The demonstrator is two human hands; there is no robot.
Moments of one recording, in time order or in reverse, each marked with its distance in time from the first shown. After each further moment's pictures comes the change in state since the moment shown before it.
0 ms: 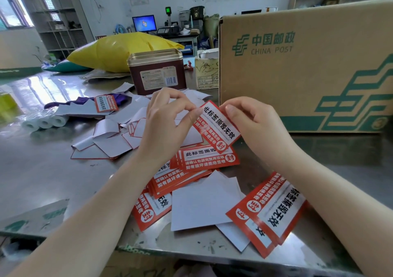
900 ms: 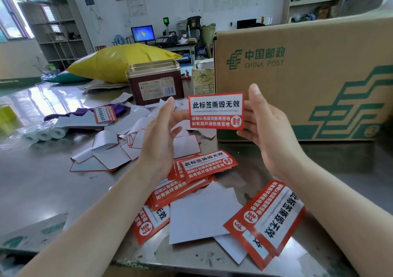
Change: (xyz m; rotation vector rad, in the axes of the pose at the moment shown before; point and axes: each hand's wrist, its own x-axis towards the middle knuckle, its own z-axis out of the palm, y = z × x) left_hand 0.002 0.023 -0.002 -0.868 -0.076 -0.642; right_hand 0.006 -0.003 -0.011 0.517 0.171 0.311
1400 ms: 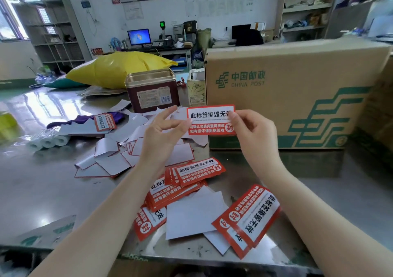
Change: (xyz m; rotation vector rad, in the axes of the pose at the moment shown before) left_hand 0.005 0.014 0.000 0.267 0.039 0.076; right_hand 0.001 0.002 -0.009 -0.431 0.130 -0.404
